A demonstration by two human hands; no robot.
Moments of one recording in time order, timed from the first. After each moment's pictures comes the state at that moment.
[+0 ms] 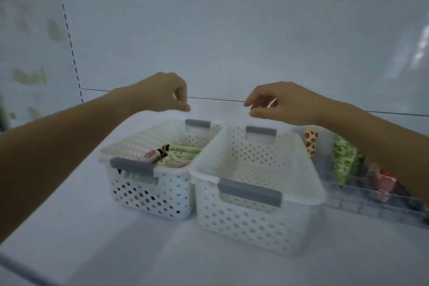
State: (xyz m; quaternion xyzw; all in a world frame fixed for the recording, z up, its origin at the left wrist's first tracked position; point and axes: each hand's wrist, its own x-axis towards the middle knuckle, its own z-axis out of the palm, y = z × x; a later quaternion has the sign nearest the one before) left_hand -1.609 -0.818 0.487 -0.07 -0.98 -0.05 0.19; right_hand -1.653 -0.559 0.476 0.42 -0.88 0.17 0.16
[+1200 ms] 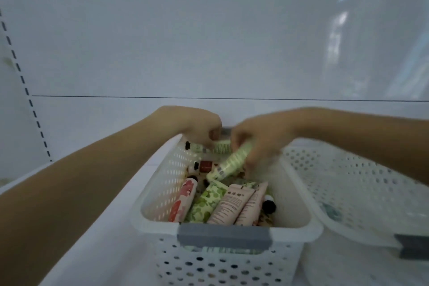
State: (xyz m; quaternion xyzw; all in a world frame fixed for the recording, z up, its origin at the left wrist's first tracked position) left_hand -1.721 -0.868 0.445 -0.26 -0.96 0.13 -0.04; right_hand -1.693 -0.712 0.450 0.30 -0.95 0.01 -0.12
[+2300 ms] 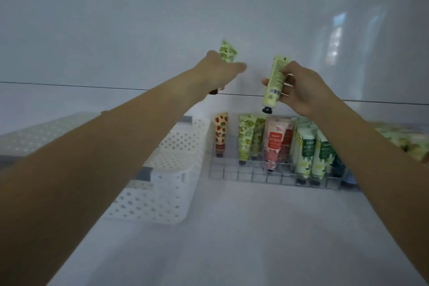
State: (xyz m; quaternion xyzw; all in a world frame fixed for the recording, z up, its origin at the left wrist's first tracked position) left_hand -1.637 -0.566 0.495 -0.10 -0.85 -0.49 0.16; right_hand -1.654 -0.390 0.470 0.15 -0.58 0.79 0.09
